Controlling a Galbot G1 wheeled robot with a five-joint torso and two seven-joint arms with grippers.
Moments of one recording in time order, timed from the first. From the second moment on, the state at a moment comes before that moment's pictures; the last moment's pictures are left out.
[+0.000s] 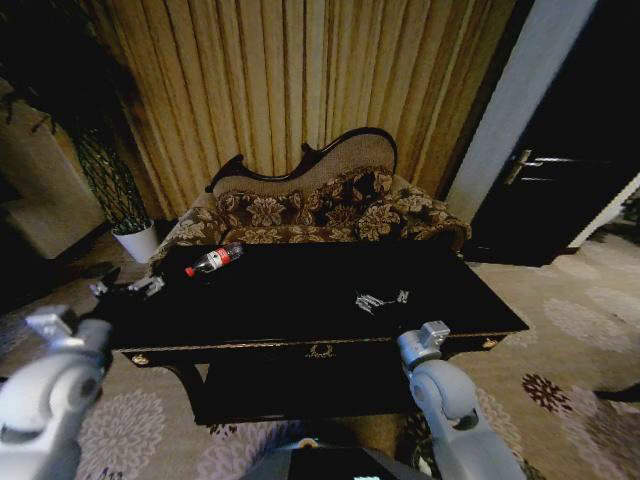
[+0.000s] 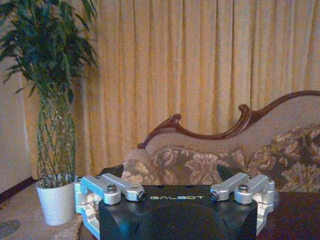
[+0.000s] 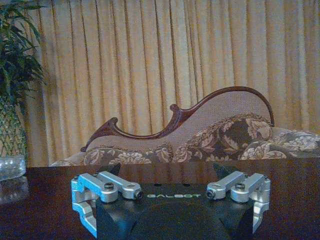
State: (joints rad) left arm 1.43 -0.90 -1.05 -2.14 -0.80 0.48 -0.10; right arm -1.46 1.34 0.51 2.23 0.31 -0.28 0.00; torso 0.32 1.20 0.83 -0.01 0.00
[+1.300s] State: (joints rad) left arm 0.81 -0.65 -0.55 -1.55 -0.96 0.56 0.11; right arm -1.47 1.32 0.52 2.16 0.29 -0.24 0.00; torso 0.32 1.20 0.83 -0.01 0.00
